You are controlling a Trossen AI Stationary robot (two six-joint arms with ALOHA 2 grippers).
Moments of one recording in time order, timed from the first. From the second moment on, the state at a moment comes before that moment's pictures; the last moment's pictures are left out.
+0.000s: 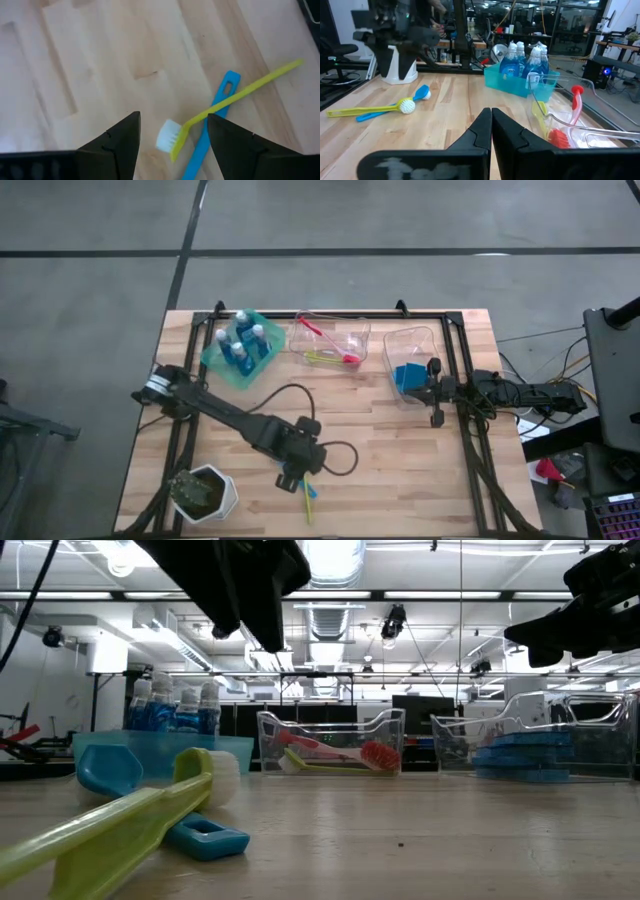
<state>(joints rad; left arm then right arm) -0.41 1.83 1.53 -0.83 -0.08 -0.02 0.02 0.04 0.03 -0.03 0.07 -0.03</state>
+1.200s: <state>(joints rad) -0.52 2.02 1.53 -0.74 -0.07 0.08 0.02 0.04 0.03 -0.03 0.07 -0.03</state>
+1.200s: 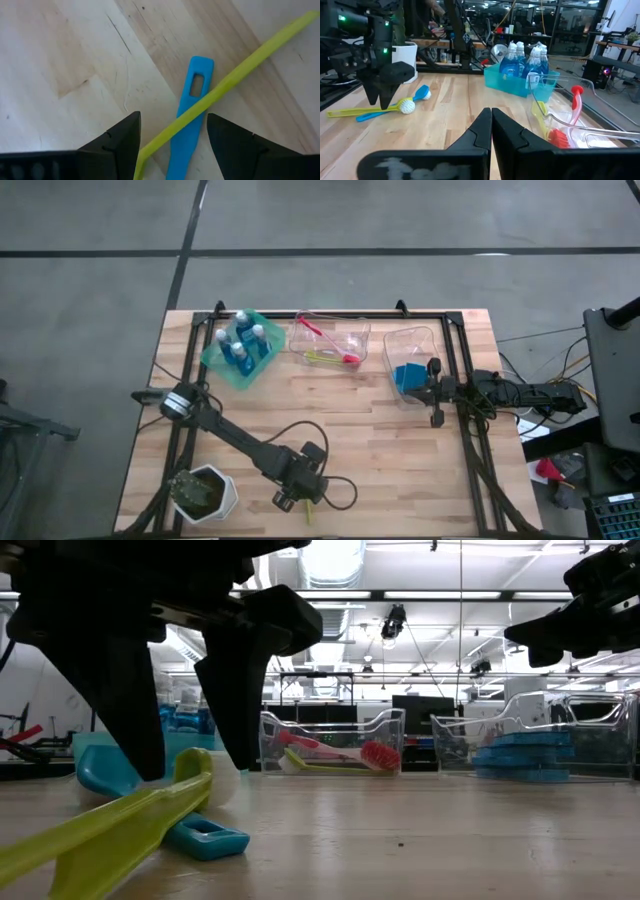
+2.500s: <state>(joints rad) -0.52 2.00 1.46 -0.72 -0.08 0.04 0.02 0.04 0.03 -0.03 0.07 -0.03</state>
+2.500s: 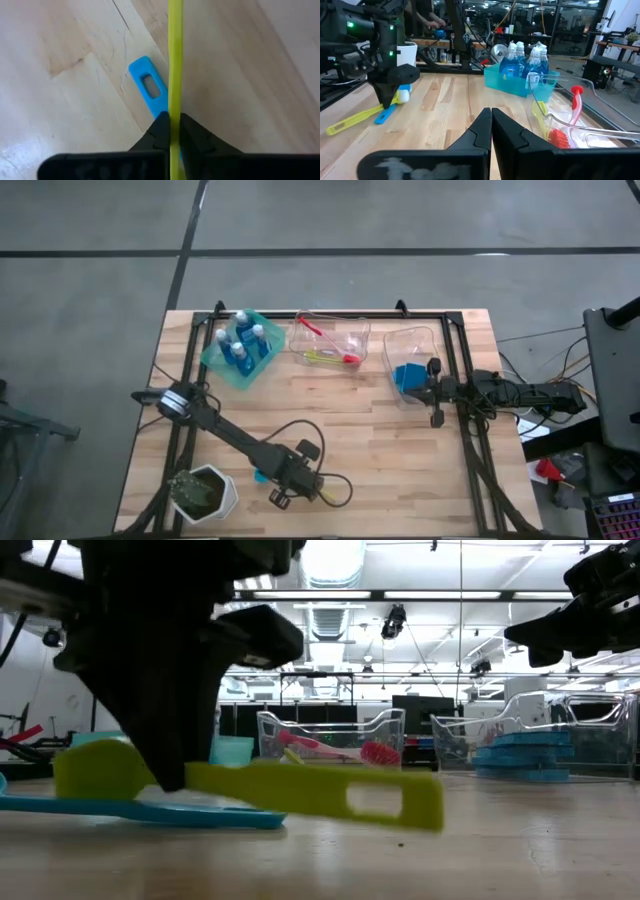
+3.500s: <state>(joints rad) -0.34 1.80 1.51 -0.87 -0.72 0.29 0.02 0.04 0.03 -0.03 0.07 -0.03</state>
